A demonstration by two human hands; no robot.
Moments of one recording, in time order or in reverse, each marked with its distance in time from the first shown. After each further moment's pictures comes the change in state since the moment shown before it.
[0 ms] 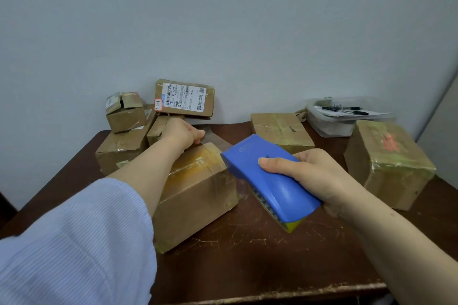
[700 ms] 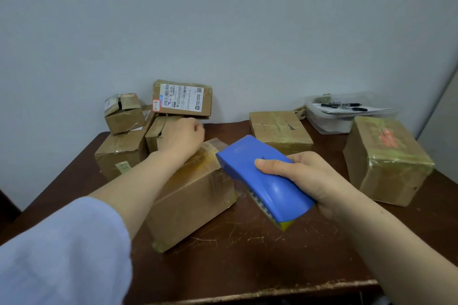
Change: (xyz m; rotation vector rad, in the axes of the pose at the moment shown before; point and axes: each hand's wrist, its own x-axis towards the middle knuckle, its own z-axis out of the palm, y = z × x) left_hand -0.022 -0.003 0.008 0.331 0.204 0.418; right_hand 0.006 0.012 -0.002 0.095 -0.066 0.032
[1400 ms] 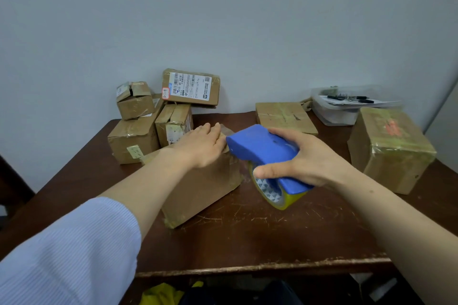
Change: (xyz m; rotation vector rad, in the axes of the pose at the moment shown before) left_hand -0.037 -0.006 0.012 0.338 -0.456 0.167; right_hand 0.001 0.003 -0.004 -0.580 0.013 -0.220
